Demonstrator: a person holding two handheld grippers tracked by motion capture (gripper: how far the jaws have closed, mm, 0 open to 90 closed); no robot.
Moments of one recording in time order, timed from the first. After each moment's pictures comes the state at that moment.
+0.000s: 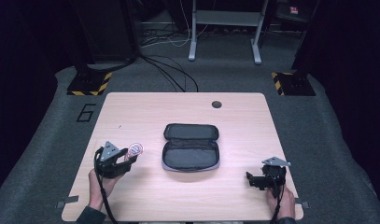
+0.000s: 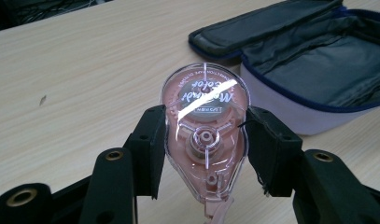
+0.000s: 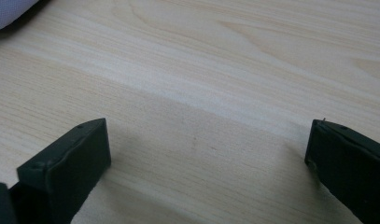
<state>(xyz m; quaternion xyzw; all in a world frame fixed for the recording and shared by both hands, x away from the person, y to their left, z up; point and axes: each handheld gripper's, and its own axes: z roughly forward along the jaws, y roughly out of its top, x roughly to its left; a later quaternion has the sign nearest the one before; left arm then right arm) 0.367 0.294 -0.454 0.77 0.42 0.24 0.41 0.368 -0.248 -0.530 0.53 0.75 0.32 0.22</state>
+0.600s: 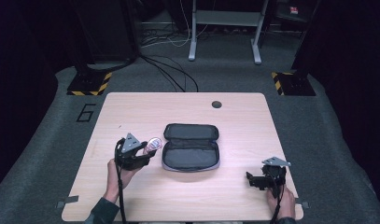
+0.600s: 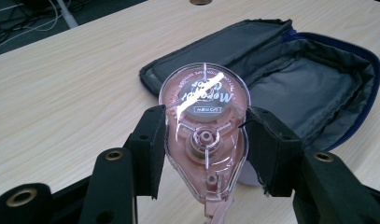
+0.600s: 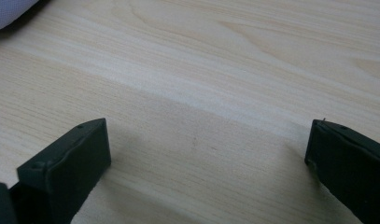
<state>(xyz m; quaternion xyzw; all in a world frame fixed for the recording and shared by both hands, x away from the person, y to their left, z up) 0.387 0.243 -0.439 0.80 0.36 0.23 0.42 0.368 -0.248 -0.530 0.53 0.75 0.32 0.22</state>
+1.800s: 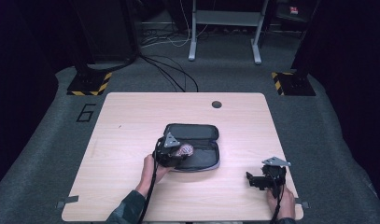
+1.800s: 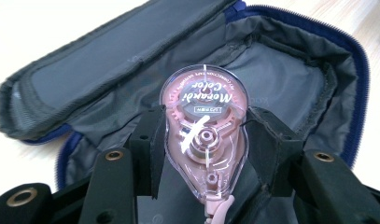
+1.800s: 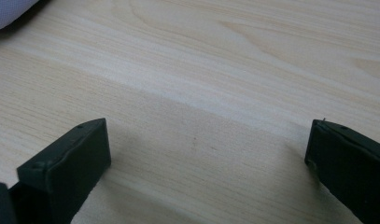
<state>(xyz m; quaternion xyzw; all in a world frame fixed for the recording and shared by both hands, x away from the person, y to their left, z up) 0.427 0.141 -0.482 0.84 0.33 0.15 0.39 0.368 -0.248 -0.530 0.53 0.75 0.32 0.22</state>
